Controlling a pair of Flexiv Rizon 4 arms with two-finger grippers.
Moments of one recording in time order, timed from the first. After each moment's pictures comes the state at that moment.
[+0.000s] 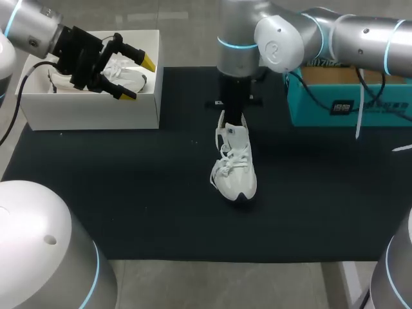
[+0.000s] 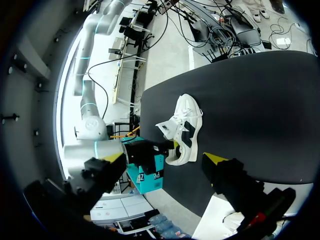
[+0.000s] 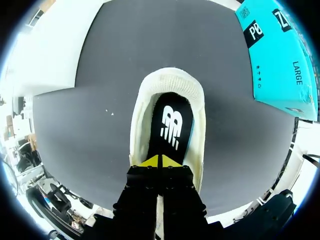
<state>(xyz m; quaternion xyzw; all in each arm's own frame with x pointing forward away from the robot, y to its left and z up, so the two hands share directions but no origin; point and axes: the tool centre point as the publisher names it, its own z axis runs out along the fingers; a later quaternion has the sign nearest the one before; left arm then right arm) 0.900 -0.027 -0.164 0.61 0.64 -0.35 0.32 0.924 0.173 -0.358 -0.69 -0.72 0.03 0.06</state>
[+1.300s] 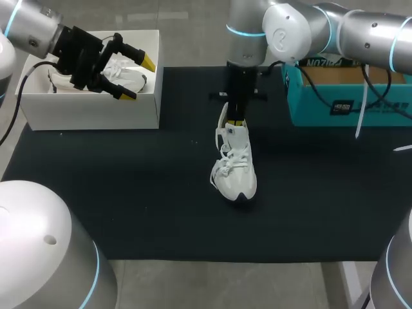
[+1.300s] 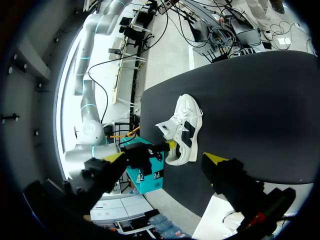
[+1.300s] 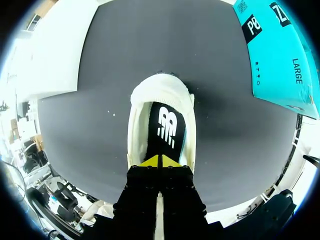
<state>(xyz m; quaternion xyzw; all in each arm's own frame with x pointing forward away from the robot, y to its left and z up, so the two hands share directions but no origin) 0.900 -0.027 -0.164 0.61 0.64 -0.35 0.32 0.929 0.166 -0.349 -0.69 -0.71 0.03 0.10</state>
